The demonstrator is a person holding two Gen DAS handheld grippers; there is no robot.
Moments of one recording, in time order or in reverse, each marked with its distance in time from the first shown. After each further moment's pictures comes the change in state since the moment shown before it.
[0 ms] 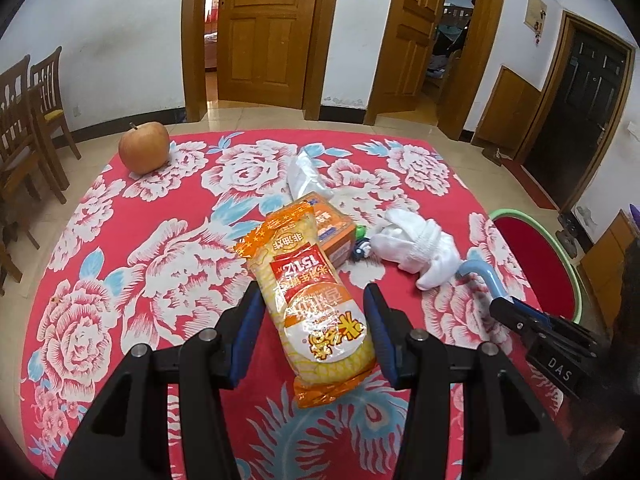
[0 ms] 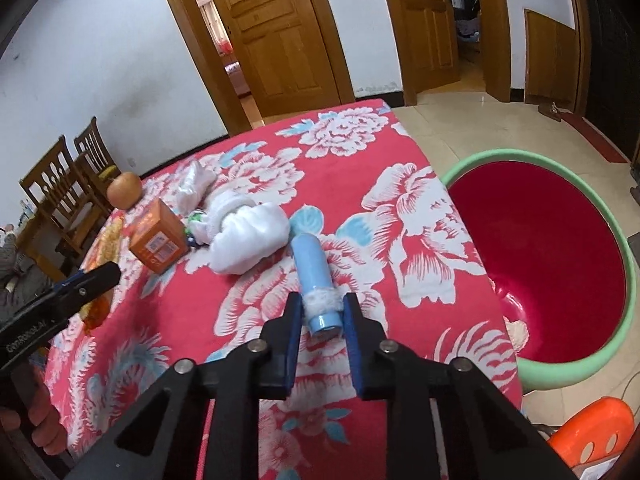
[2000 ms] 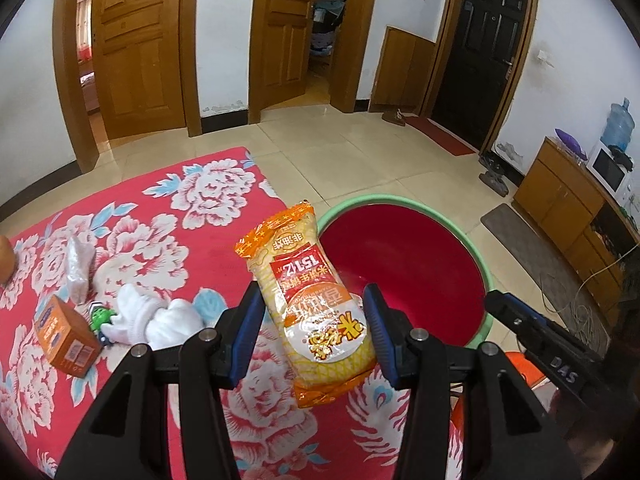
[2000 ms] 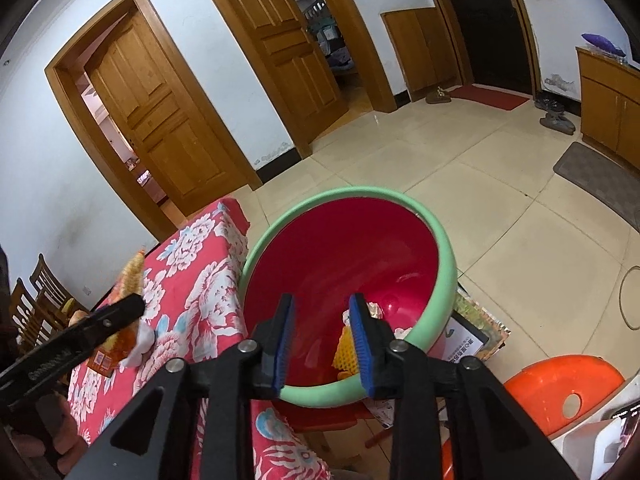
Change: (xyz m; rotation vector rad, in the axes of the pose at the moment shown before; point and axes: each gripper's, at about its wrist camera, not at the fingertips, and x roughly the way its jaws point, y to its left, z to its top) left arm 0.035 -0.193 0.028 0.290 0.035 -0.265; right arm -0.098 -0.153 -0.014 0.372 -0.244 -0.181
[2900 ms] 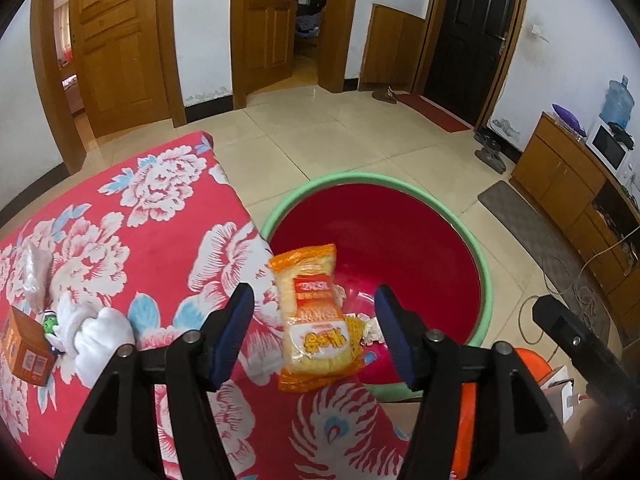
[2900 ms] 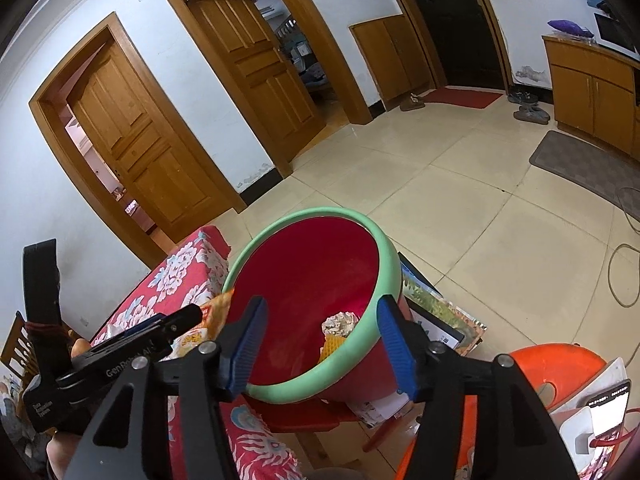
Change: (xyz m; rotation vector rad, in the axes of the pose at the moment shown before) left arm 0.042 -0.040 0.003 0.042 0.065 -0.002; right arm -0.024 -0.027 0.005 0.087 -0.050 -0.038
